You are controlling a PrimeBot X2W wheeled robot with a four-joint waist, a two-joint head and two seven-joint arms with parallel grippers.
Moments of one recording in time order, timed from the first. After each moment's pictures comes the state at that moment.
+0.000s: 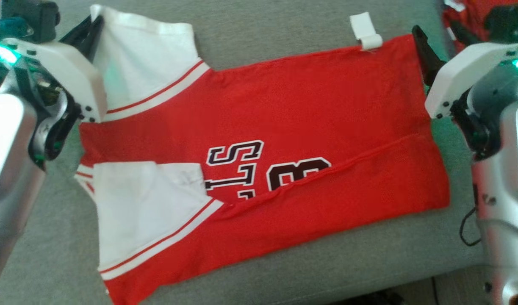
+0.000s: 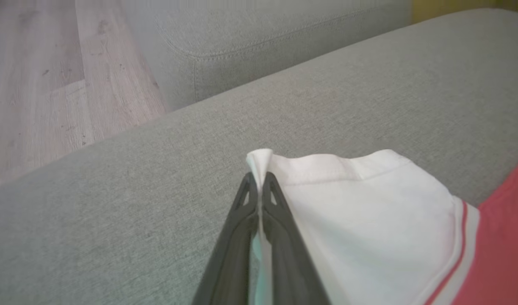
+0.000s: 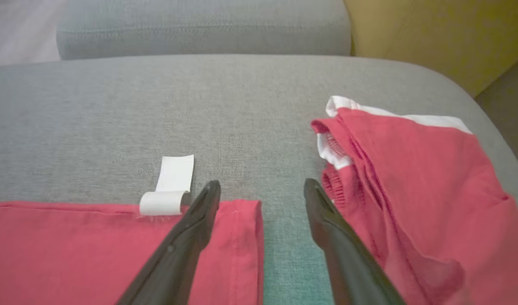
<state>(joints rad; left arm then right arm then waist) -0.85 0.57 -0.59 0.28 -0.64 0.00 0.43 -0.63 -0.15 0.03 0.25 0.17 0.13 0.52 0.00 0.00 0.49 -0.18</state>
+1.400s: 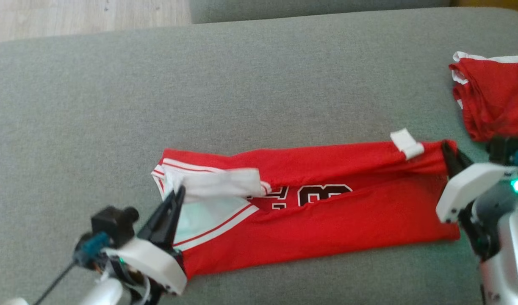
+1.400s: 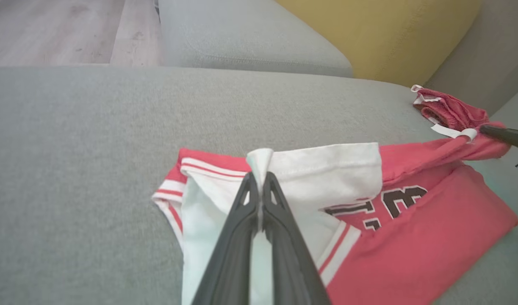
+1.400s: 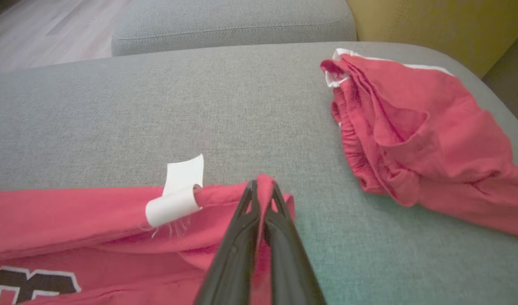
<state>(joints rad) -0.18 0.49 -0.65 -0.04 -0.73 0.15 0.06 -0.26 -0.19 -0.05 0.28 0.20 0.13 0.35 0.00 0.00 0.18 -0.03</state>
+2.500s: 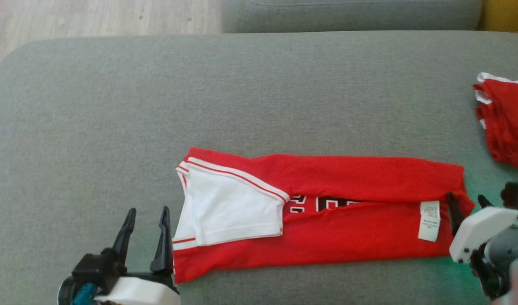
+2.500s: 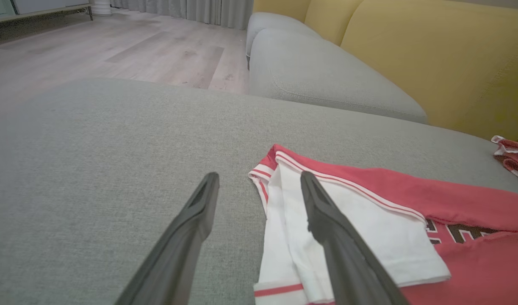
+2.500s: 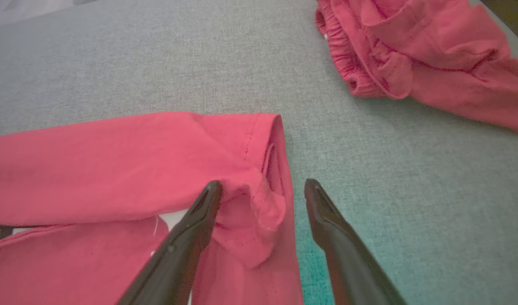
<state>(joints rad) 0.01 0.42 -0.60 -0.04 -0.69 0.34 -0.19 -0.07 -0.08 -0.24 0.21 0.11 0.13 0.44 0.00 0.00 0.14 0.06</state>
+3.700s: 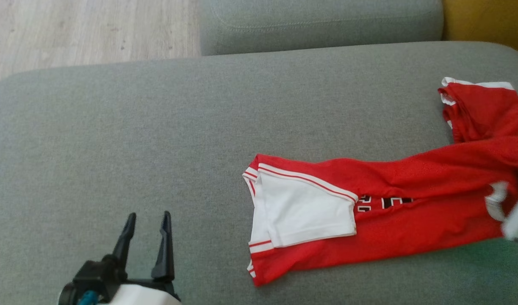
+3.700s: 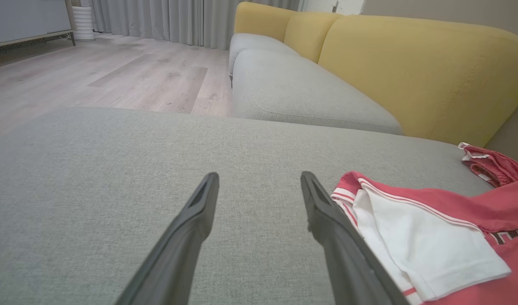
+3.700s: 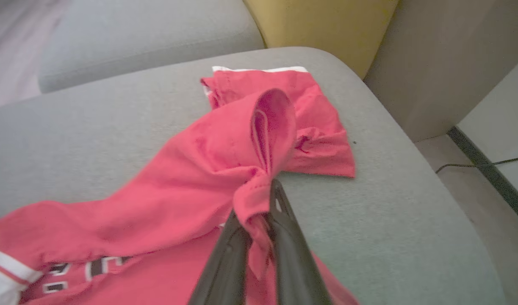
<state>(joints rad) 0.03 0.44 -0.60 -0.08 -0.68 0.37 -0.19 -0.09 -0.21 -0.35 0.07 0.21 0.13 0.59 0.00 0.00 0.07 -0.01</state>
